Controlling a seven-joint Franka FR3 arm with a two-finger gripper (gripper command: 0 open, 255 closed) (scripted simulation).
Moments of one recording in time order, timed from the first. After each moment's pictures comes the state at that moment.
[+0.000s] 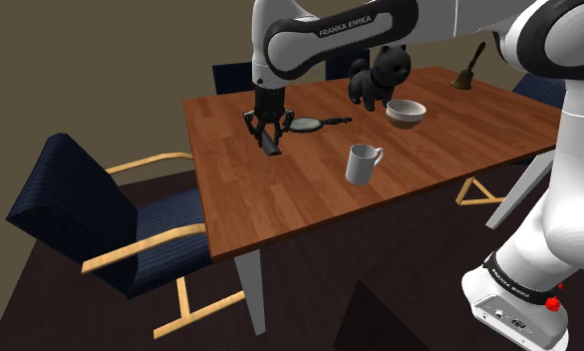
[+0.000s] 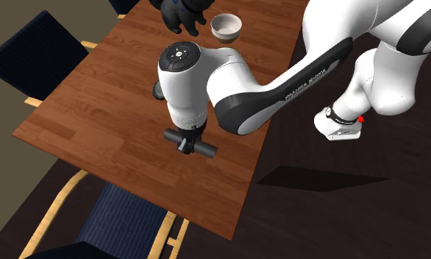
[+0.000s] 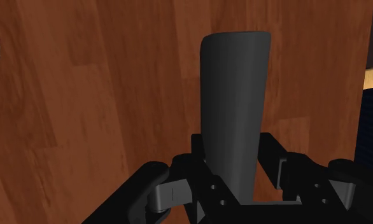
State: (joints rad) arm 0.15 0.39 0.33 -1.54 -0.06 1.97 0.82
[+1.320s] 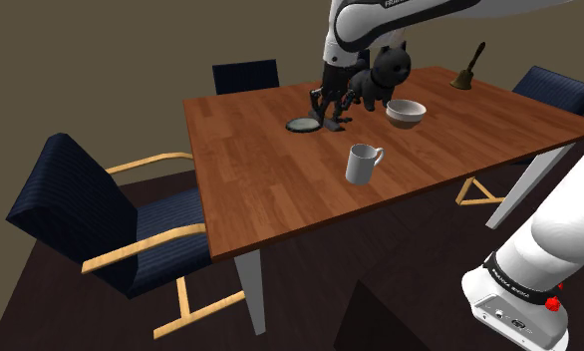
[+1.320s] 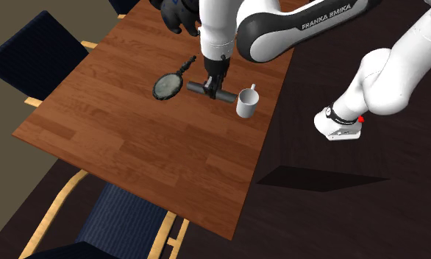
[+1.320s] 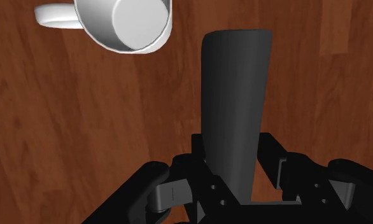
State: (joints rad) arm -0.08 0.05 0.23 -1.91 0.07 1.99 0.46
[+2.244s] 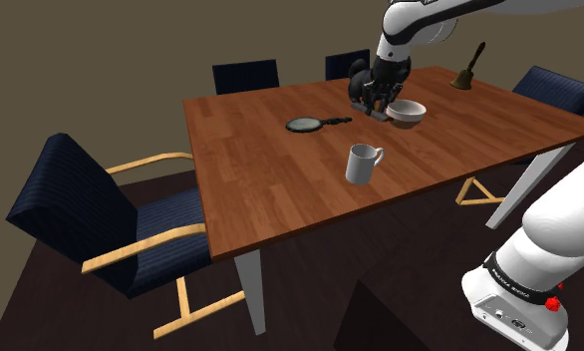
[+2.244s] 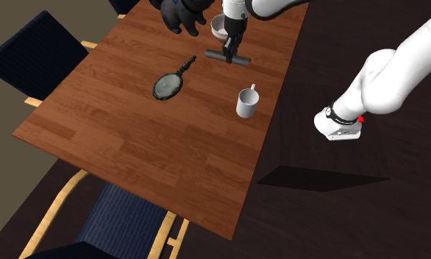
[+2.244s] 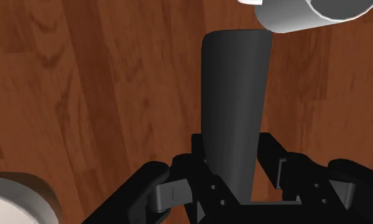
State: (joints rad) arm -0.25 -0.06 0.06 -2.05 0.09 1.99 0.13
